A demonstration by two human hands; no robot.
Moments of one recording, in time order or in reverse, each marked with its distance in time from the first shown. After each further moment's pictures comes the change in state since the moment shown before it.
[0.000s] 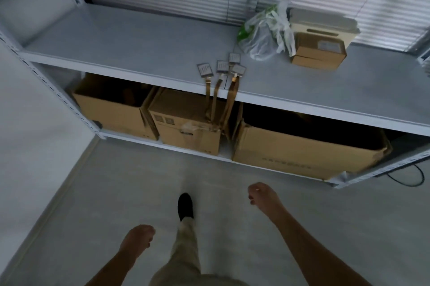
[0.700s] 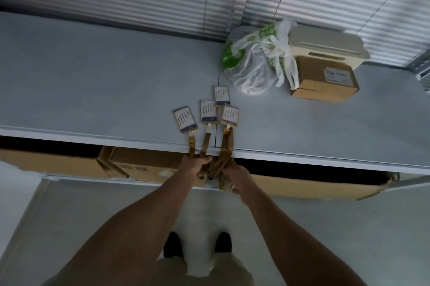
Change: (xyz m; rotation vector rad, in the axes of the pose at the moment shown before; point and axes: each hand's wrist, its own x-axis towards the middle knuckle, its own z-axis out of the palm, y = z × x) left_hand 0.164 0.458 0.080 -0.283 -0.311 0.178; right_hand 0.201 -0.267 -0.030 0.428 0.022 0.139
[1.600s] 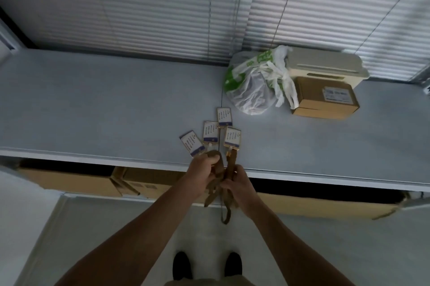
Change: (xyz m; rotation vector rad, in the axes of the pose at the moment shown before) left_hand -0.077 0.062 0.016 -0.167 -0.132 0.164; right_hand -0.030 -0.036 -0.005 0.155 -0.163 -0.269
